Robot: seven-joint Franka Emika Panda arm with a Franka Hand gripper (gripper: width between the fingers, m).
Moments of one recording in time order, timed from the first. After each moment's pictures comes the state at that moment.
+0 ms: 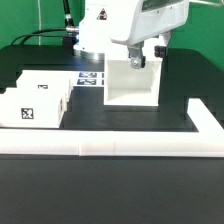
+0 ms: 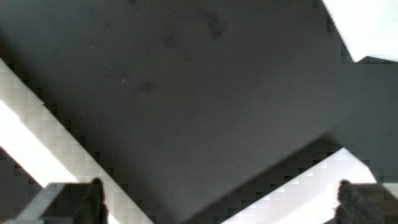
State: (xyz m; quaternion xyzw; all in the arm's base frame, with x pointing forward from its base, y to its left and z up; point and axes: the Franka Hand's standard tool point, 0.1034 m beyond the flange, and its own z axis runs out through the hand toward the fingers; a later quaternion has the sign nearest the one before) arm 0.564 0.055 0.113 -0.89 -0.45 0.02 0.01
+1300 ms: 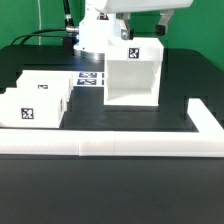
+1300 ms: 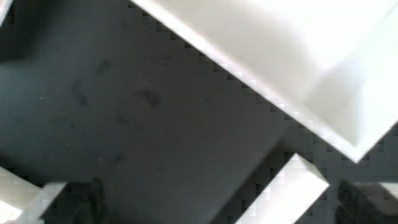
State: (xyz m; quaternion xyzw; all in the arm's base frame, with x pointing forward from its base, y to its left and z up) arm 0.496 0.054 0.136 -0.96 -0.29 0.00 0.00
